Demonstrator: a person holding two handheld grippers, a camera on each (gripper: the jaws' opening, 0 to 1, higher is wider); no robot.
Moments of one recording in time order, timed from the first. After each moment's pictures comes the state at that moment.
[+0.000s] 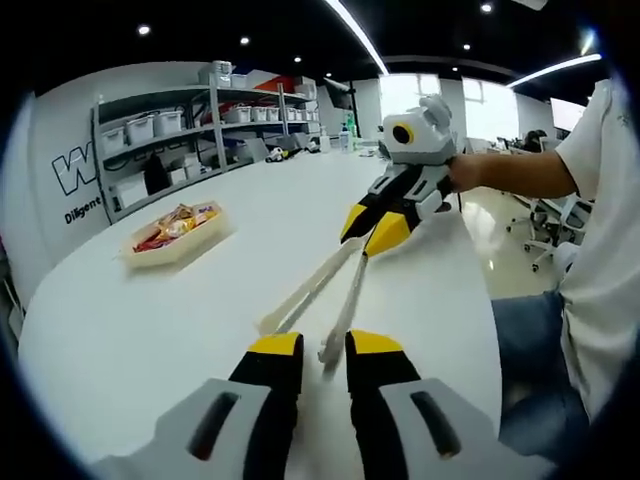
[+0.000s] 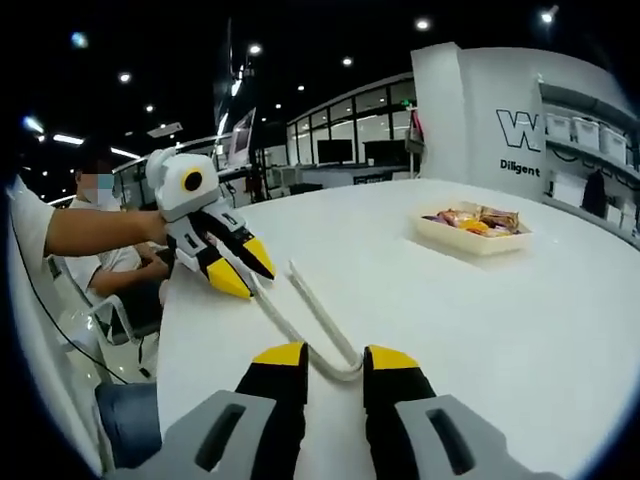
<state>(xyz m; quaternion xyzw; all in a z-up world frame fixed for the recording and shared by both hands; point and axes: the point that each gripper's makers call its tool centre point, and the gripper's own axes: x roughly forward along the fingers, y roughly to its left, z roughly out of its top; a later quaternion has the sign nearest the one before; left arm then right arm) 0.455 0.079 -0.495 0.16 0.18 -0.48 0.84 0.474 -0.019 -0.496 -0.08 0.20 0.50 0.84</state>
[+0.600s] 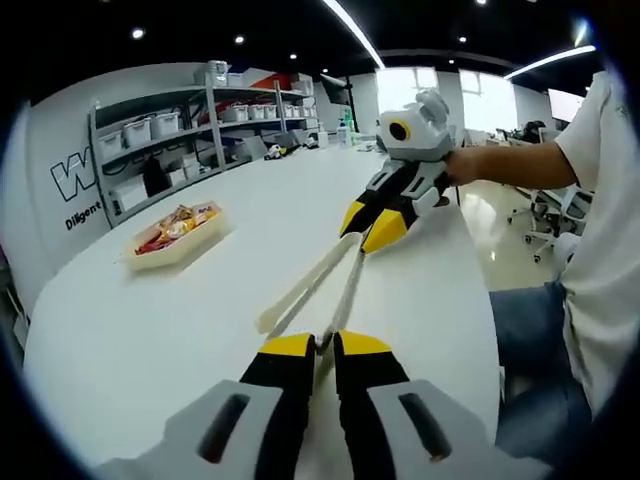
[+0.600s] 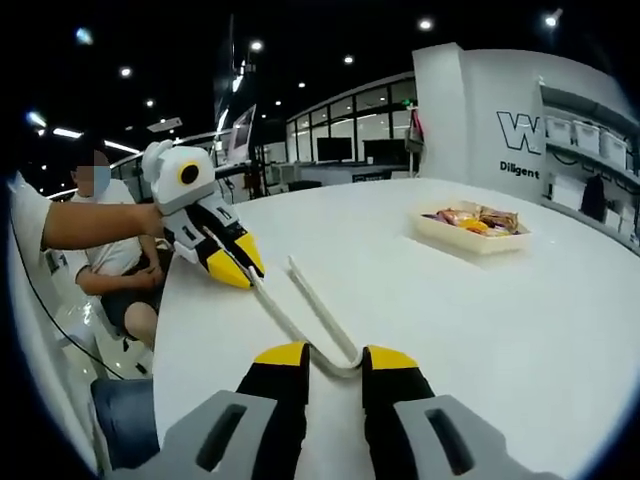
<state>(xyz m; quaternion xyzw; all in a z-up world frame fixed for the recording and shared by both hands) 0.451 0.078 -0.494 0.17 0.18 -0.48 0.84 0.474 -0.019 -0.498 -0.09 0.20 0.50 0.84</state>
